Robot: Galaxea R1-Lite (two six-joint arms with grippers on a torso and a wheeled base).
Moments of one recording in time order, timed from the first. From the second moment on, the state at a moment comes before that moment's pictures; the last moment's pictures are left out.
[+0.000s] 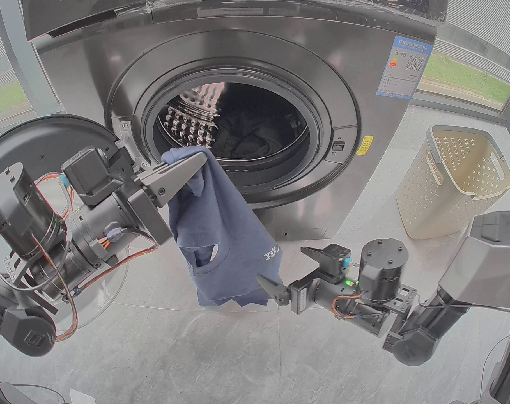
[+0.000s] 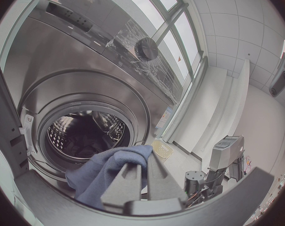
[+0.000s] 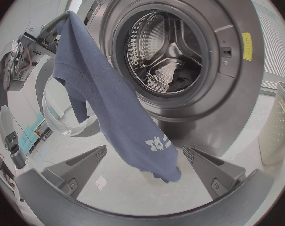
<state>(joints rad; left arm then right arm) -0.55 1.57 -0.53 -1.36 -0.27 -0.25 0.74 2.11 -0.61 -1.35 -0.05 0.04</state>
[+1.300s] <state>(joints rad) -0.59 1.49 -0.53 -1.35 -0.27 -0.26 0.74 2.46 -1.24 -1.30 -0.03 0.01</state>
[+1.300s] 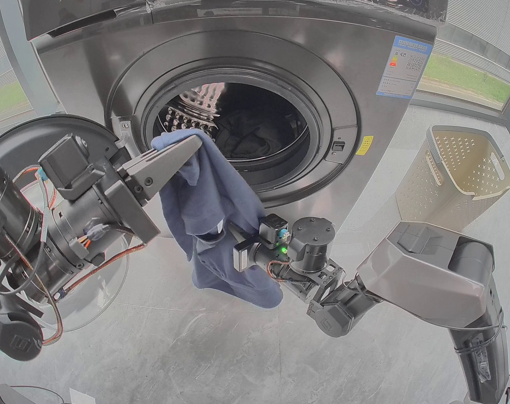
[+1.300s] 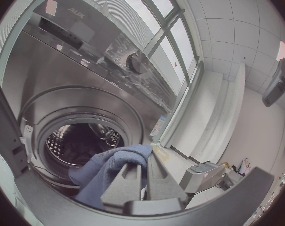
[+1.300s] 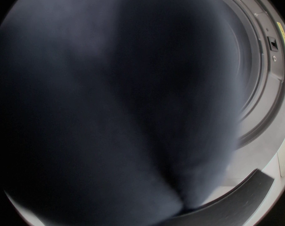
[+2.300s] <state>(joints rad) -0.41 1.76 -0.27 -1.39 -0.29 -0.14 0.69 2.07 -1.11 -1.29 -0.12 0.07</state>
